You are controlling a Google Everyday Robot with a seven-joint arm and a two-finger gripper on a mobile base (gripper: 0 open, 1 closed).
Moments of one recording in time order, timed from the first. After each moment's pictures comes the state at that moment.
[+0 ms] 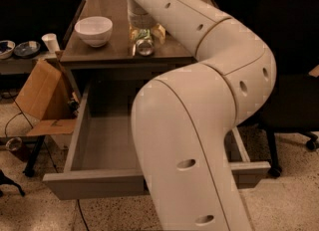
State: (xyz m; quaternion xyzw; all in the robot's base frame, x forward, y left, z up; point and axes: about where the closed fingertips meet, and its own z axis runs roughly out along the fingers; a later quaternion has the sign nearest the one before) arm 0.802 0.023 0.850 0.04 0.98 -0.02 0.21
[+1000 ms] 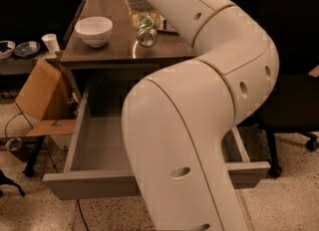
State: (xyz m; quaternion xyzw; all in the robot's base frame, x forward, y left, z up) arm 0.791 0.018 0.910 0.03 0.97 -0.05 0.23
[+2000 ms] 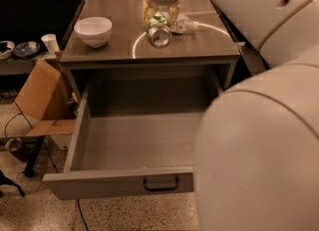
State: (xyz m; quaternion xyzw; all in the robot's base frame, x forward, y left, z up) arm 0.711 -0.019 0.954 -0.04 0.98 0.02 0.21
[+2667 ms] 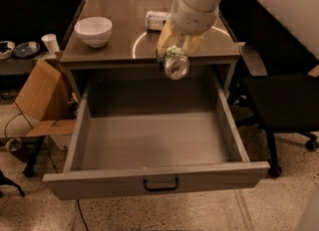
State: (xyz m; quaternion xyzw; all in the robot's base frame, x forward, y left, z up) arm 0.622 -0.056 0.915 -0.08 0.98 0.11 0.14
